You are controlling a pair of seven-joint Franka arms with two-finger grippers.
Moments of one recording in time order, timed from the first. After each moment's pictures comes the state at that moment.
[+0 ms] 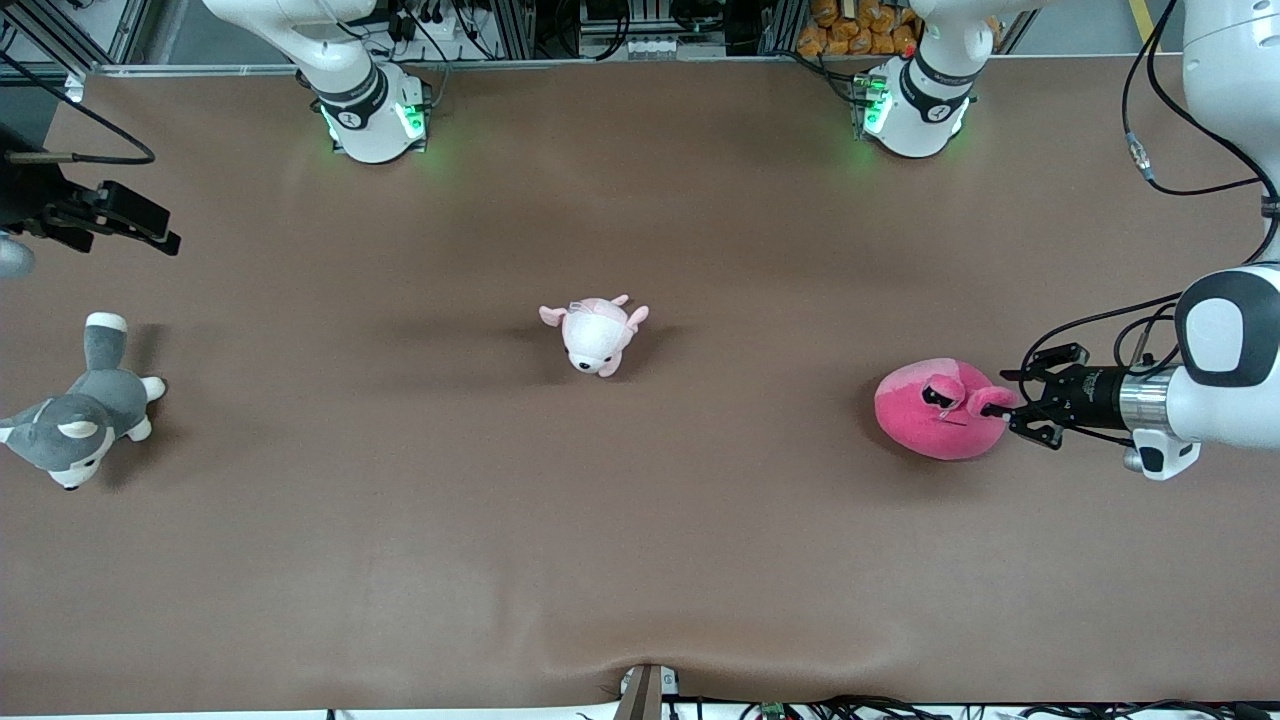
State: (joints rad) left arm 0.14 0.53 -0.05 -1.52 -0.32 1.67 -0.98; right arm 0.04 0.02 -0.02 -1.48 0.05 1.42 0.08
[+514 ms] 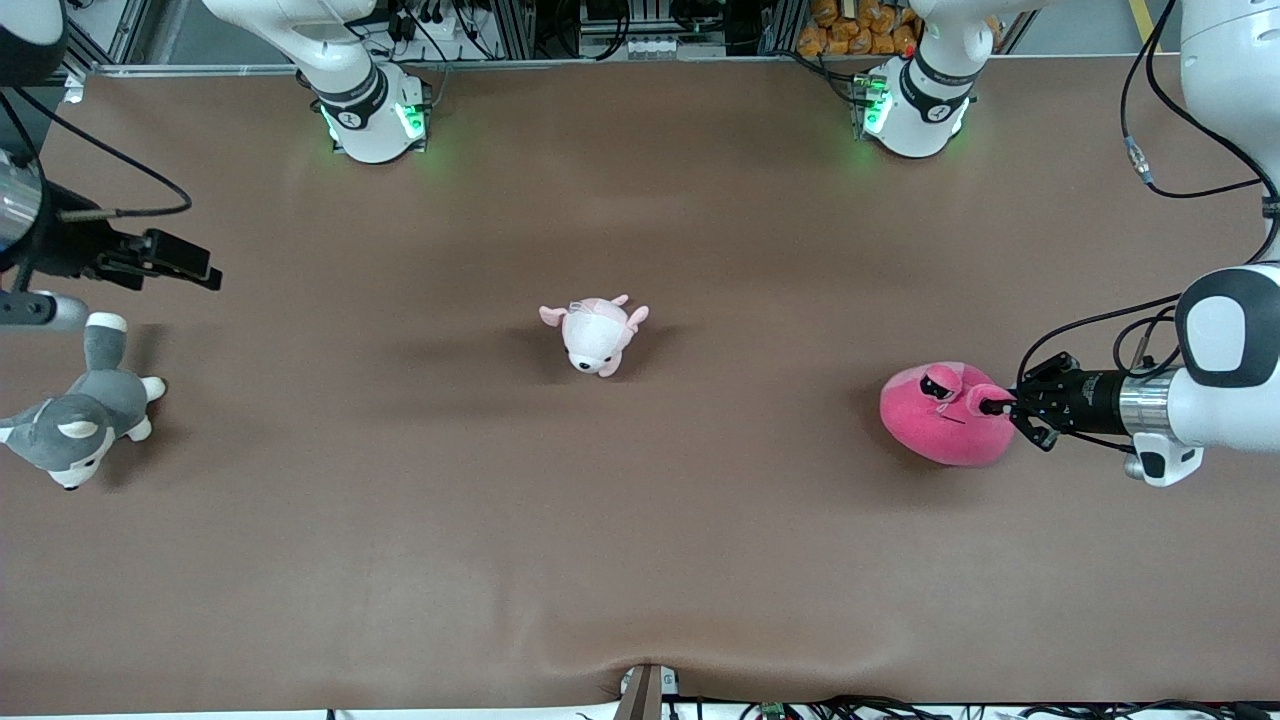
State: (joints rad) left arm 0.13 0.52 -0.07 -1.46 -0.32 1.65 -0.98; right arm 0.04 0.11 -0.02 -1.48 0.13 1.46 0.08
